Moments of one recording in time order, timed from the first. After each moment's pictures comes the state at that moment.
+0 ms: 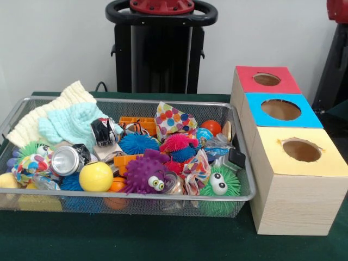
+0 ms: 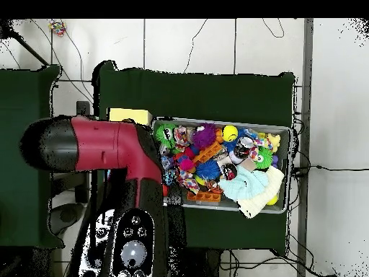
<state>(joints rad) 0.19 -0.73 -0.15 1.41 0.23 0.74 1.75</state>
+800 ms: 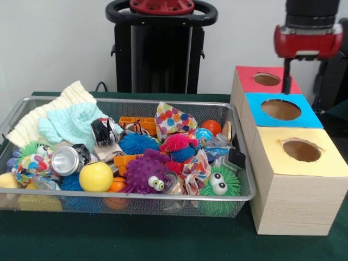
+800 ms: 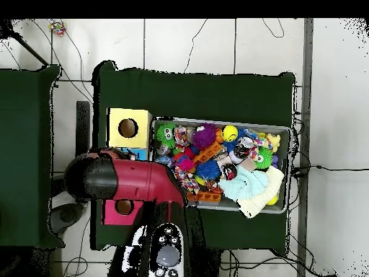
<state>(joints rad) 0.10 -0.76 -0.07 1.74 0.23 0.46 1.75</state>
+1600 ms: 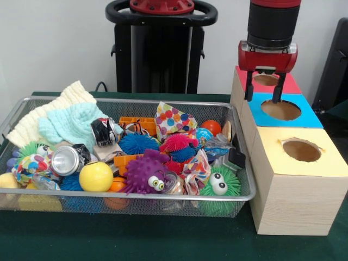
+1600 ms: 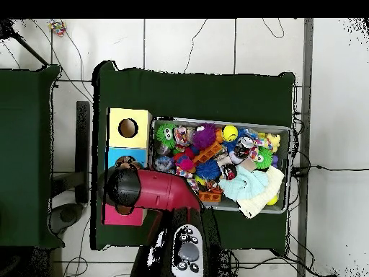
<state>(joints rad) 0.04 -0.73 -0.07 1.83 0.20 0.44 1.75</state>
